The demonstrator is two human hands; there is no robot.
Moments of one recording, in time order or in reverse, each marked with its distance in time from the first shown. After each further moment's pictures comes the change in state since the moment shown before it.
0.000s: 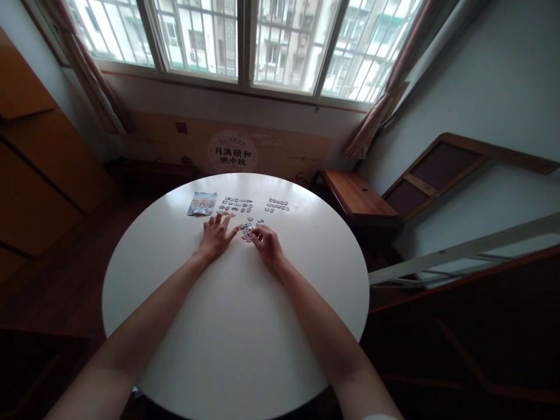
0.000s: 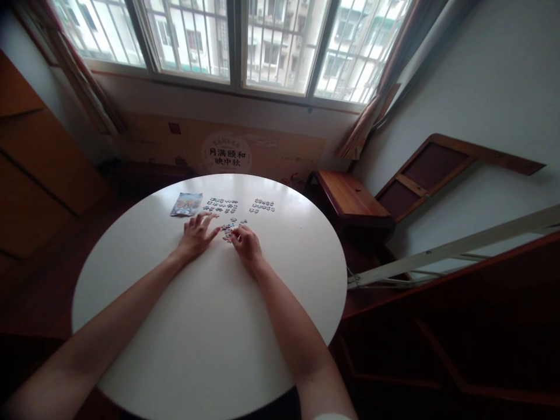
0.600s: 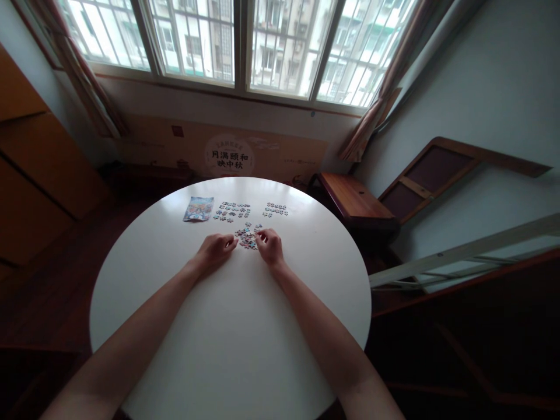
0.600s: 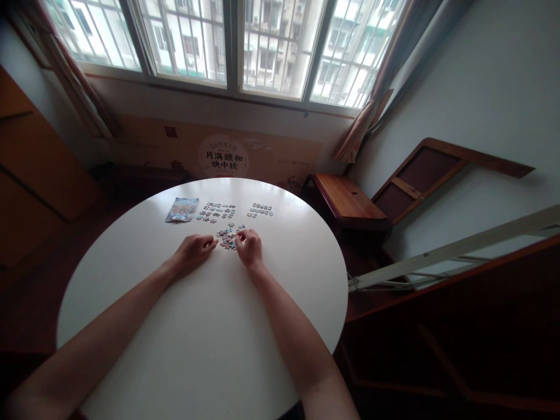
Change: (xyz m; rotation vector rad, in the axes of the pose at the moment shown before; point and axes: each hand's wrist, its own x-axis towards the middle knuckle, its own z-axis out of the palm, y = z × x) left_hand -0.002 -0.004 0.001 -0.077 -0.185 0.172; right_hand 0.004 0.009 0.000 -0.062 0.204 0.117
